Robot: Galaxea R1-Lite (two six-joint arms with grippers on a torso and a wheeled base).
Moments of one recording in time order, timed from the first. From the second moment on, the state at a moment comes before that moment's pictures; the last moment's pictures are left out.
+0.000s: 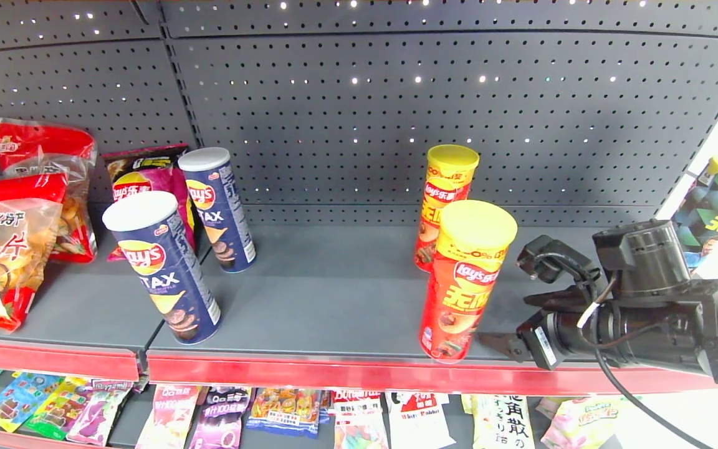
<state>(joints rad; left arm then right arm) -0.37 0.00 -0.02 0.00 0.49 -0.01 0.43 1.61 -0.66 -0.26 0.01 -0.17</state>
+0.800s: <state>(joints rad) -0.37 0.00 -0.02 0.00 0.49 -0.02 0.47 1.64 -0.67 -0.26 0.01 -0.17</state>
